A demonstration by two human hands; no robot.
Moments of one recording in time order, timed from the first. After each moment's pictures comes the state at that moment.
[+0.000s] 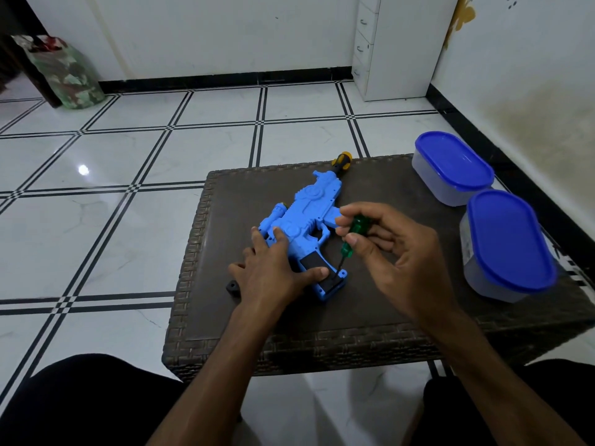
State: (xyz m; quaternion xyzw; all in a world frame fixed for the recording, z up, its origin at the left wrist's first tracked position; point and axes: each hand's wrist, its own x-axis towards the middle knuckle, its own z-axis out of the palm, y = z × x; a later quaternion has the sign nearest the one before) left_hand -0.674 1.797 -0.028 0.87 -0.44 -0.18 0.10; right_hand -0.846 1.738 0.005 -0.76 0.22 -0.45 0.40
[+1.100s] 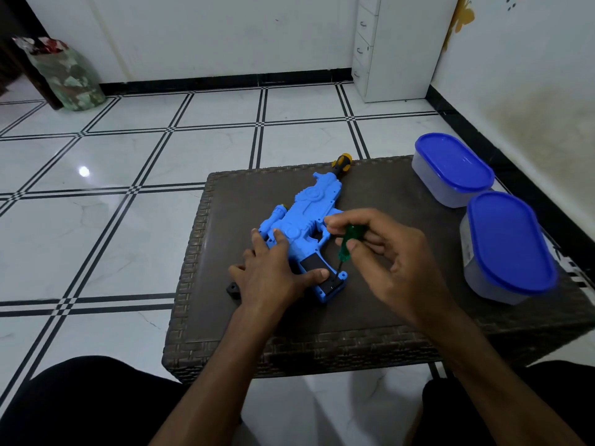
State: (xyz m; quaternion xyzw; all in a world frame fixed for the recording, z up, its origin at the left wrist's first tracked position) left_hand -0.675 1.798 -0.029 0.87 -0.43 -0.19 0.11; right_hand -0.845 1.739 0.010 -0.79 0.20 -0.40 0.42
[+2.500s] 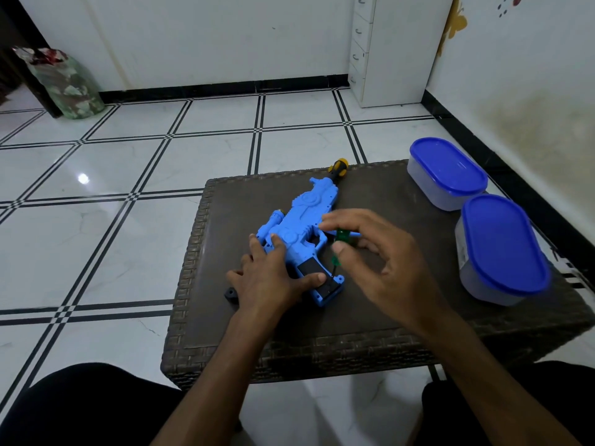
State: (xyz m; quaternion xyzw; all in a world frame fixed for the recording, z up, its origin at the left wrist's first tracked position) left_hand -0.675 1.798 -0.028 0.87 -0.44 -0.18 0.10; right_hand -0.842 1.740 0.013 -0.82 0.19 -0.41 0.37
